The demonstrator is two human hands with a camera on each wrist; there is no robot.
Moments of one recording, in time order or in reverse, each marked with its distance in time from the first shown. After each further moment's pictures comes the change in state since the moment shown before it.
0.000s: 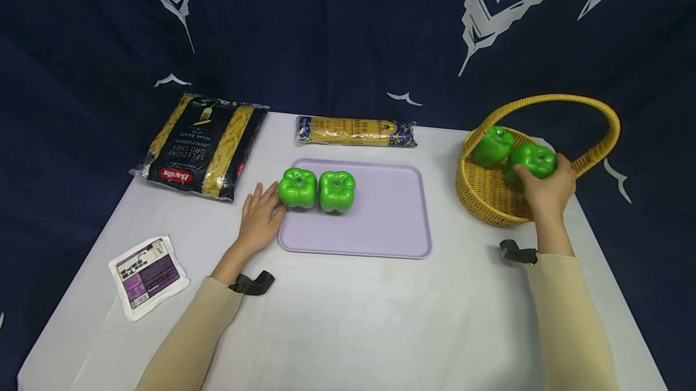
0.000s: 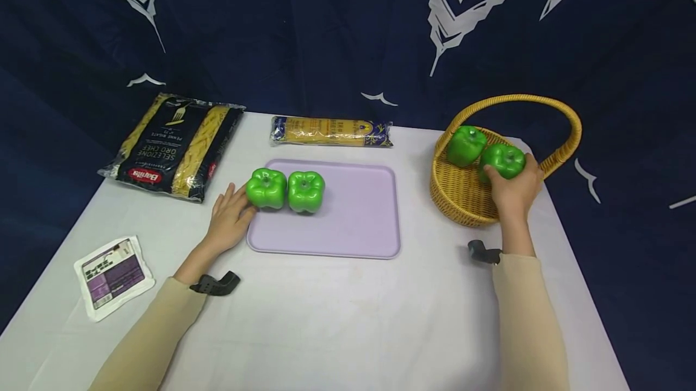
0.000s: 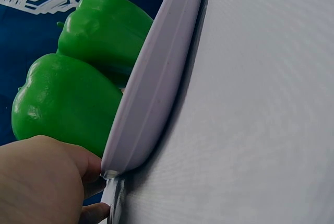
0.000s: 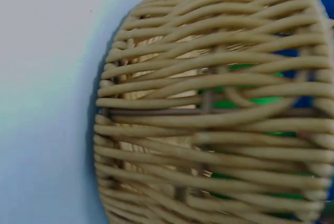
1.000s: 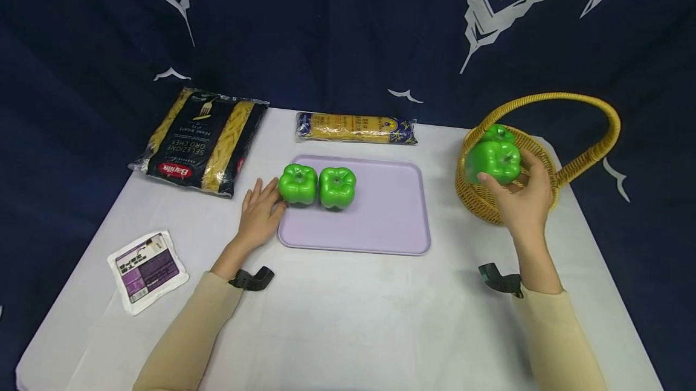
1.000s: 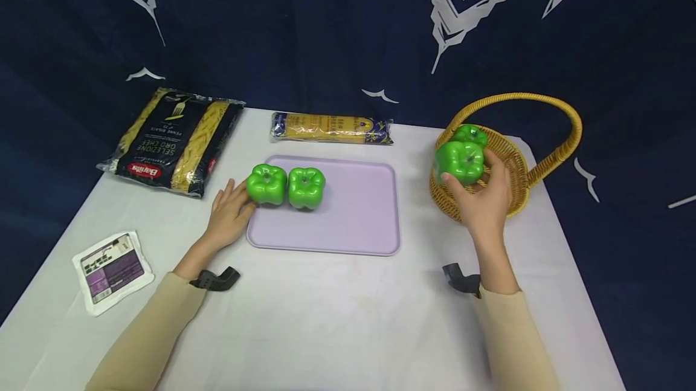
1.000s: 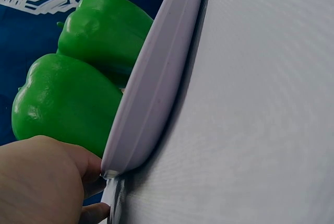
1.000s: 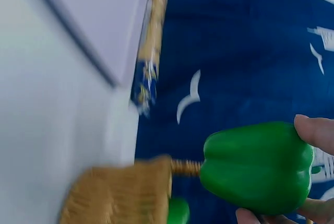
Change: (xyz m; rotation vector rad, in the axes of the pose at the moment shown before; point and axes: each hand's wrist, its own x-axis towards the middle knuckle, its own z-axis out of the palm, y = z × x) left_hand 0.002 -0.002 0.000 -0.005 -0.005 -0.007; right_hand -0.101 -0.048 0.004 0.103 0.031 -0.401
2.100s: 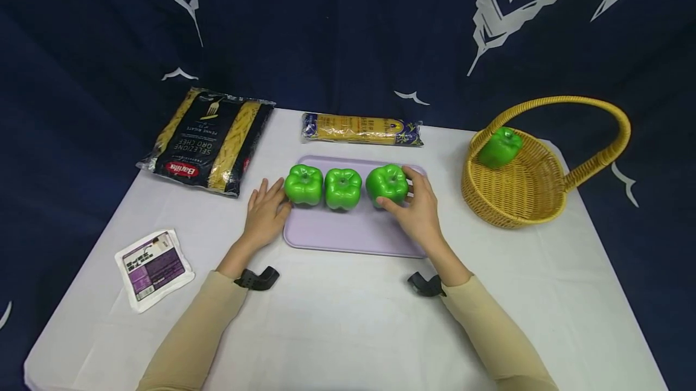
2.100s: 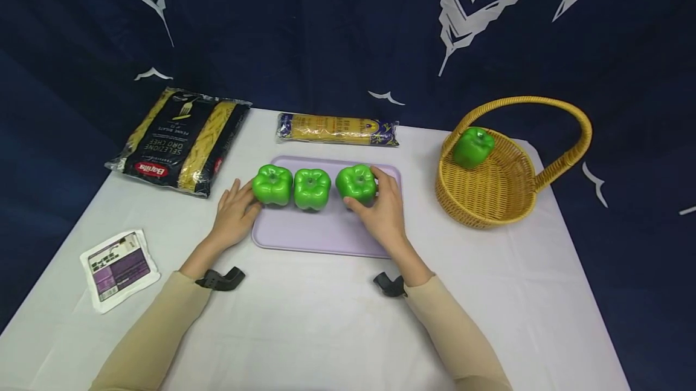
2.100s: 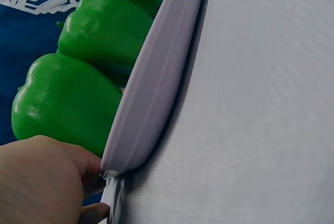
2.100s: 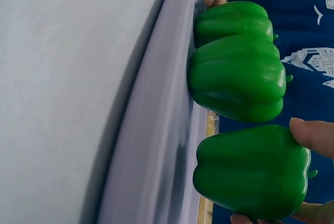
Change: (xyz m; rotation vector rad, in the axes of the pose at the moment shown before) left_hand 0.002 -0.001 0.001 0.007 0.000 -0.004; right_hand -0.056 -0.049 0.120 0.116 -0.418 -0.153
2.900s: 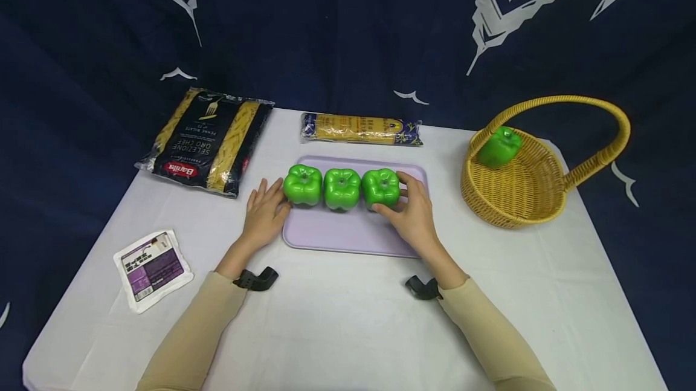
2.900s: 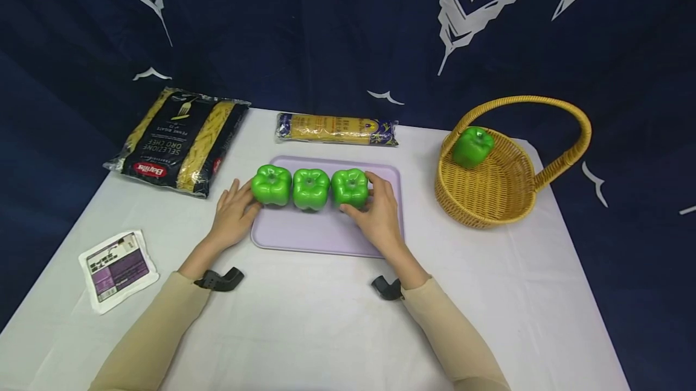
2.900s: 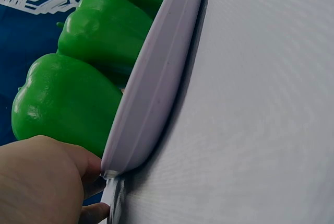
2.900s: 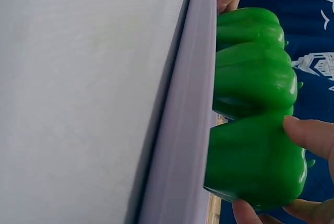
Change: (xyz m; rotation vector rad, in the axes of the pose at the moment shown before) left_hand -0.001 0.001 0.000 0.002 0.005 0.005; right_hand -0.005 0.006 0.008 -0.016 -0.042 -0.010
